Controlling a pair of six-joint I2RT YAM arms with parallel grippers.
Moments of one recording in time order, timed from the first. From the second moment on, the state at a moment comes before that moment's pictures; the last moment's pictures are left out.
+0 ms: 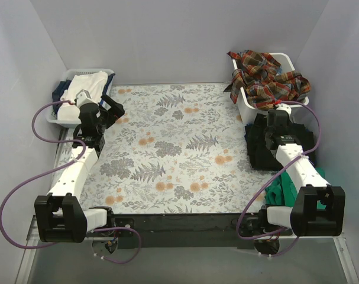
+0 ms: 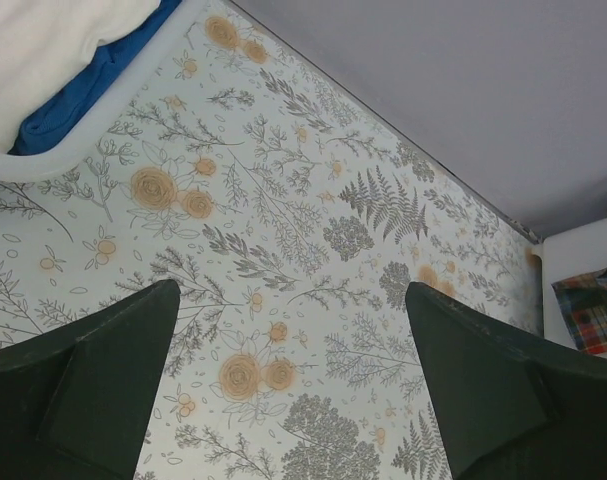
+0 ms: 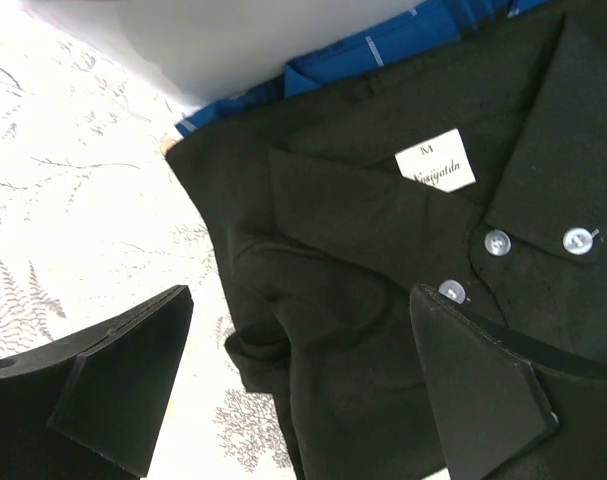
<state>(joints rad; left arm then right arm) -0.03 1.21 0.88 0.01 -0.09 -0.66 0.05 1.25 0.83 -0.28 0.23 0.28</state>
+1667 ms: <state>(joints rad) -0.02 1.28 0.90 -0.07 0.27 -0.53 0.13 1.98 1.87 -0.68 0.54 0.35</state>
